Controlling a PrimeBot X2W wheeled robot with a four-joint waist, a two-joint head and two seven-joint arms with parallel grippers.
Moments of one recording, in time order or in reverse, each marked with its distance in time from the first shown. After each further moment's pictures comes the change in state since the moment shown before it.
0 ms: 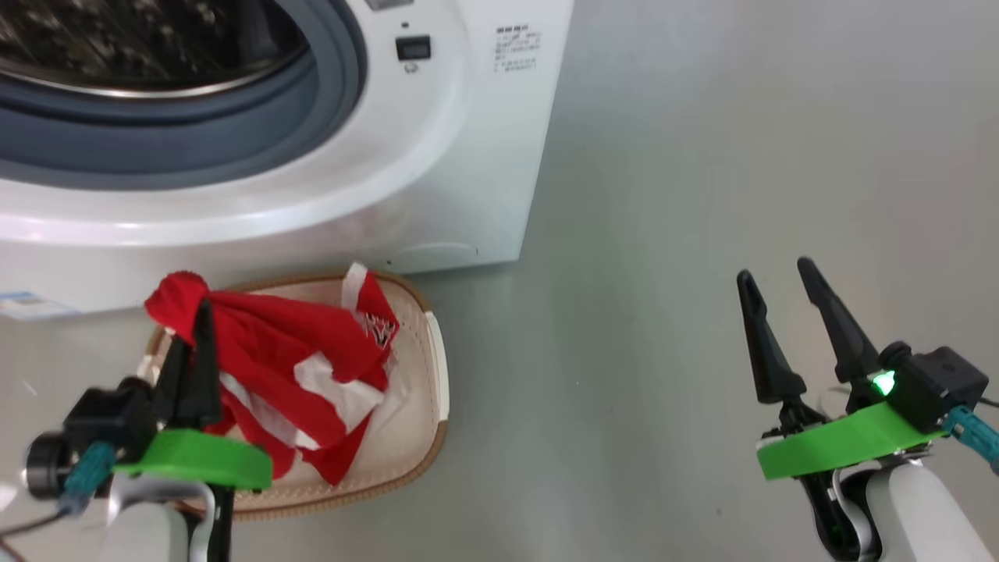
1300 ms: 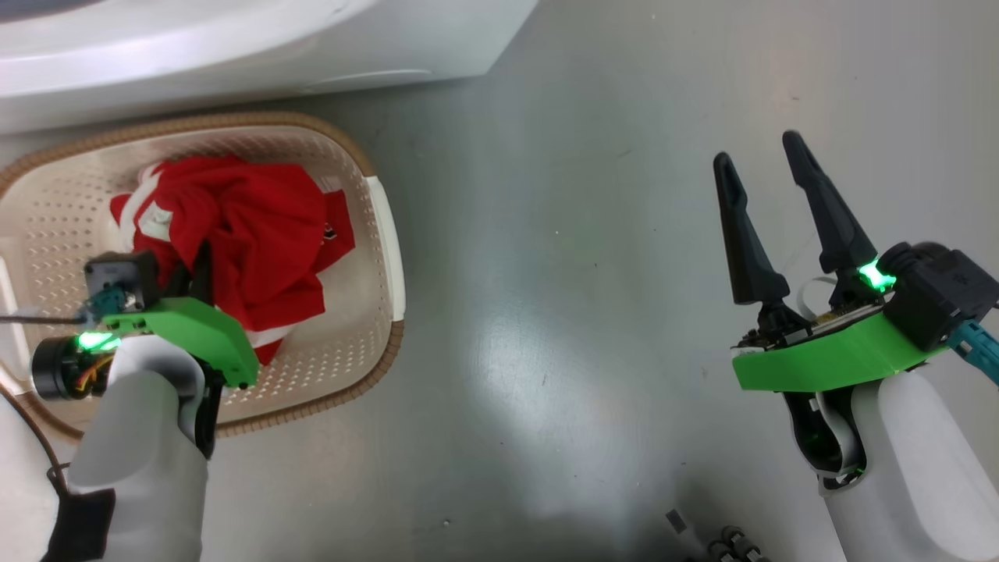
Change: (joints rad) left arm -0.512 0.049 -0.037 0.774 0.053 -0.015 0.000; right arm -0.196 0.017 0.047 -0.049 -0.023 0.000 0.000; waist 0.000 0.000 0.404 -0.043
